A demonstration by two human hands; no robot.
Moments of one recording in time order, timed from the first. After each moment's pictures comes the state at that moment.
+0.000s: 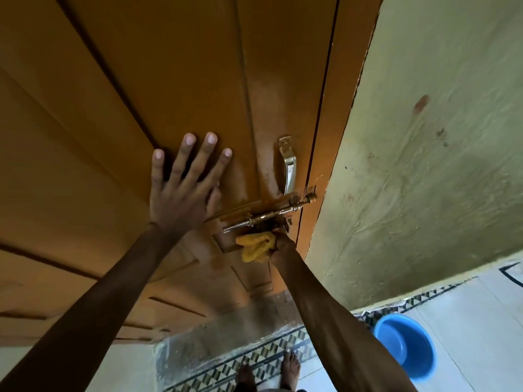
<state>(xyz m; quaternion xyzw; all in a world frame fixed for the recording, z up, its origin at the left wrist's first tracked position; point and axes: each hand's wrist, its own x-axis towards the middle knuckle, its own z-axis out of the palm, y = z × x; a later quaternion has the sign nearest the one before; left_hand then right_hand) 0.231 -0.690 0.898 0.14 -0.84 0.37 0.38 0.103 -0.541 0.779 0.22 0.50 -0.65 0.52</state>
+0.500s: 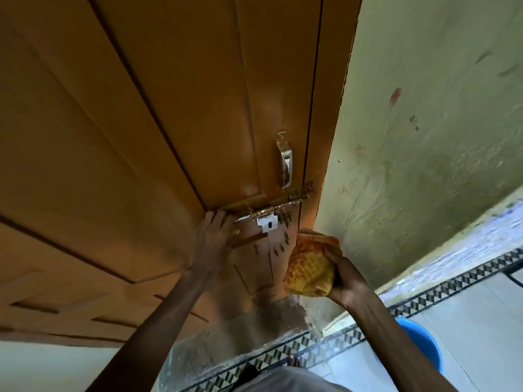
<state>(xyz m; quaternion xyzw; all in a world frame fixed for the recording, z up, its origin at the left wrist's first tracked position) 0.249 -0.635 0.799 0.23 -0.94 0.03 0.23 0.078 -0.394 0.759 0.09 0.40 -0.71 0.57</state>
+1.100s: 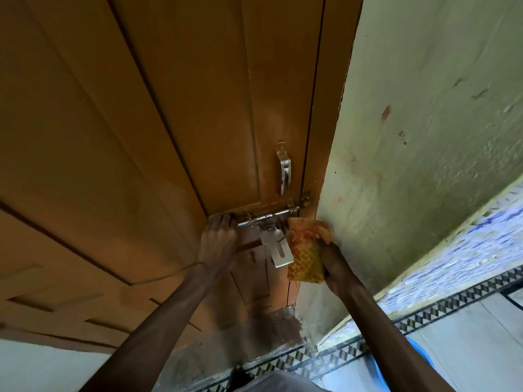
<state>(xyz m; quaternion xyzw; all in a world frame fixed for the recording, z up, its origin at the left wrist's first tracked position) 0.232 -0.616 0.826 0.29 -0.94 0.12 0.11 0.058 -0.432 0.772 -0.04 0.63 -0.62 0.46</state>
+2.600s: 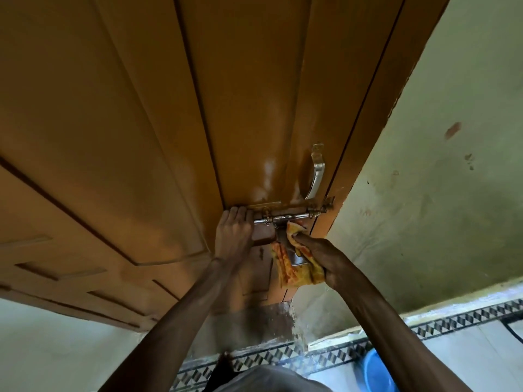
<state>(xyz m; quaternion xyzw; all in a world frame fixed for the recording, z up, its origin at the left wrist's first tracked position) 0.222 -0.622 0.817 0.32 -0.93 0.09 0.17 0.061 -0.487 0.793 -0.09 0.64 -0.50 0.58</state>
